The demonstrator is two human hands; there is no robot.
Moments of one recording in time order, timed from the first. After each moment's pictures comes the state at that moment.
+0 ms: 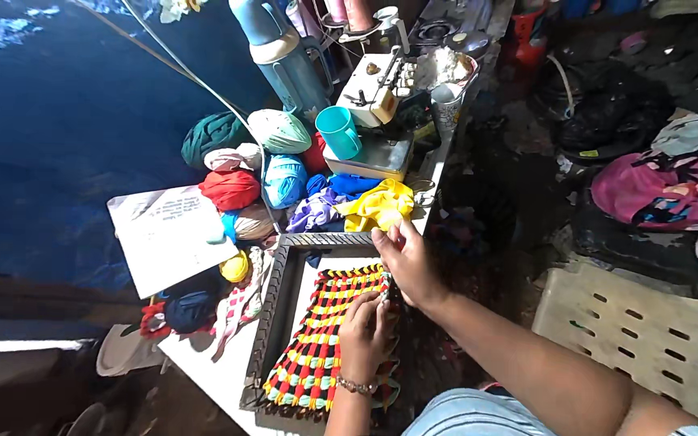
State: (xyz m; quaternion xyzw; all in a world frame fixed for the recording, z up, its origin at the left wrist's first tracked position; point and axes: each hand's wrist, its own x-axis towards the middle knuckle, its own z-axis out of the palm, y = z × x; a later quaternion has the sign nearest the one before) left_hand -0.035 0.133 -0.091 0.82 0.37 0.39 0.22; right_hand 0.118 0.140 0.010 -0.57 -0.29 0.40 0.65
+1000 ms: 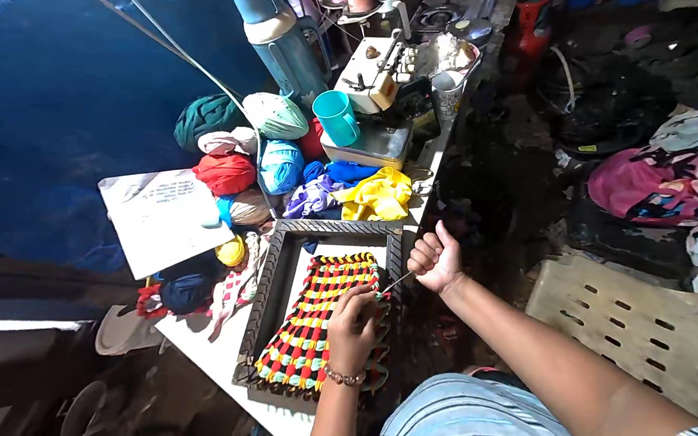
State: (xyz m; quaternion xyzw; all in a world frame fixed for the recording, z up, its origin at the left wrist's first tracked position) left_hand -0.054 0.128 -0.089 0.82 0.36 0.37 0.26; right_hand 0.158 0.114 -0.078 -0.22 0.13 0.62 0.75
